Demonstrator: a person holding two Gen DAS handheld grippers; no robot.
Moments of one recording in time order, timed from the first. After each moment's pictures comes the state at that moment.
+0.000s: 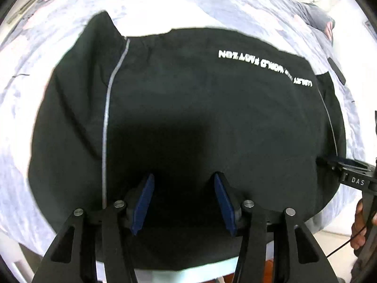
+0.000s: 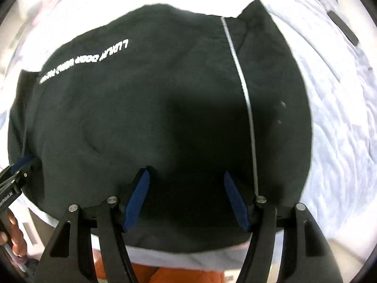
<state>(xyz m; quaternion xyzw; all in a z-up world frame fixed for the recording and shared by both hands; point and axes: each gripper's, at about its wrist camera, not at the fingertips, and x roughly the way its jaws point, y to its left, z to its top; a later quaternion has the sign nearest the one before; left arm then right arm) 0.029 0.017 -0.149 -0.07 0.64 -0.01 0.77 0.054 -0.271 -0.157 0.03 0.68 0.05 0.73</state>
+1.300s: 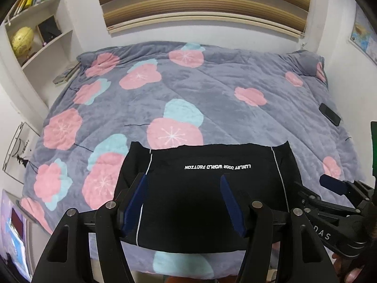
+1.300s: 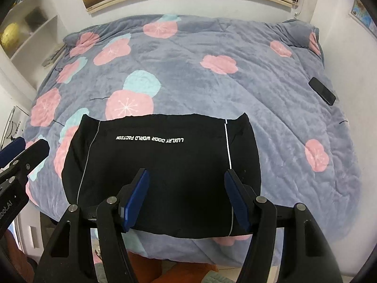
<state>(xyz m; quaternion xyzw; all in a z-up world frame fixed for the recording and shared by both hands) 0.003 -0.084 0.089 0.01 0.48 0.09 0.87 0.036 -0.248 0.037 0.00 0.55 0.08 0.83</state>
